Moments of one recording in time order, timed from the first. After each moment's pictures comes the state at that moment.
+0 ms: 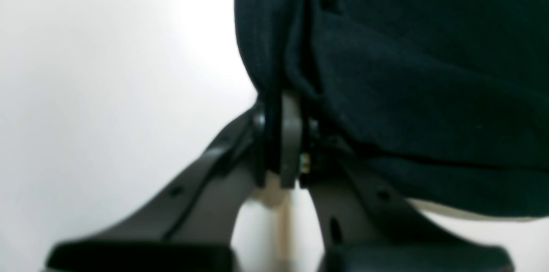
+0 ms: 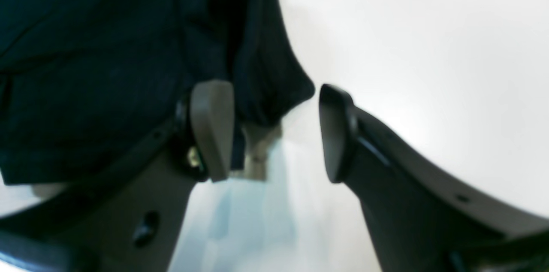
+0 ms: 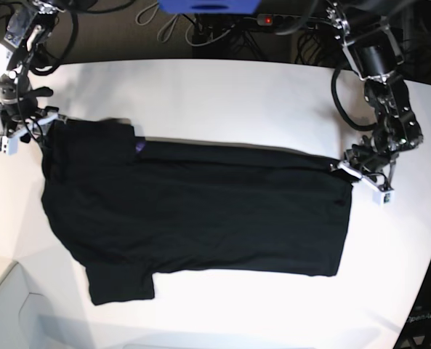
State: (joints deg) left arm -8.4 -9.4 -27.2 68.2 -16.4 -25.9 44.1; right arm -11.7 4.5 39.7 94.5 12.4 26.8 -37.3
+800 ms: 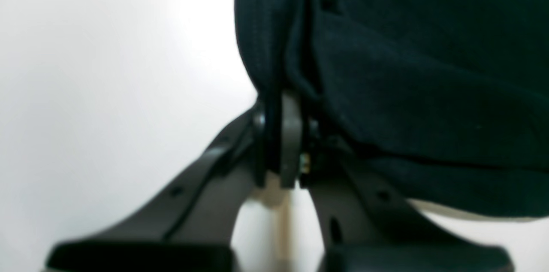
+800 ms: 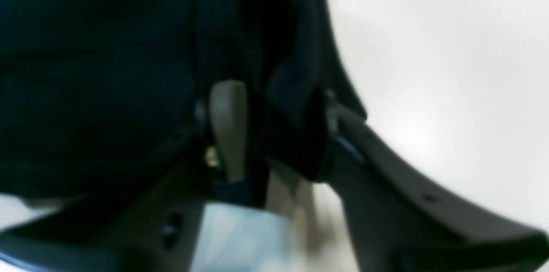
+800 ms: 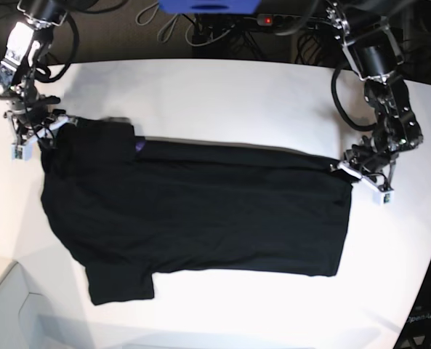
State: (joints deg) left arm -8.5 -9.4 -27.2 68.2 -16.4 -25.9 44.1; right arm -8.9 9.3 33.6 83.3 13.5 26.8 -36.2
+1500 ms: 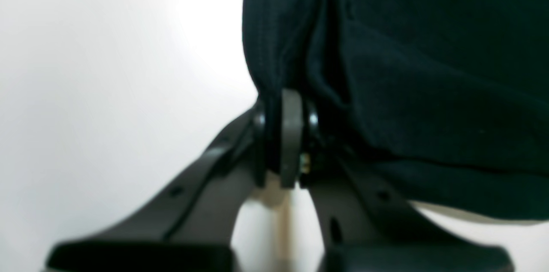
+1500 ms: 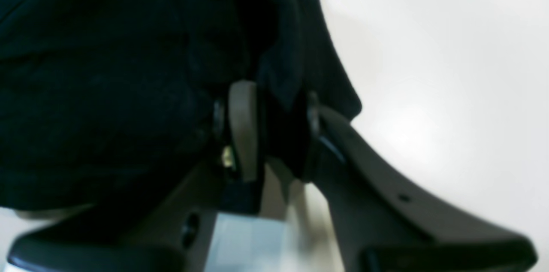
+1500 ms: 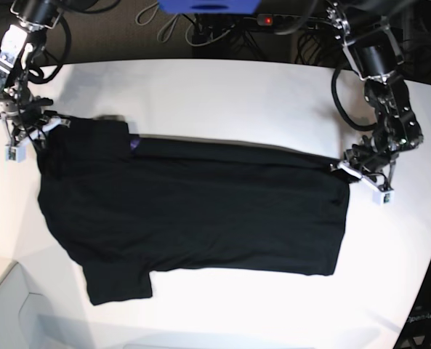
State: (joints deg) left arm -8.5 -9.5 -27.2 68.2 -16.5 -25.9 44.2; right arm -8.2 11.3 33.9 81.9 13.5 26.8 -36.6
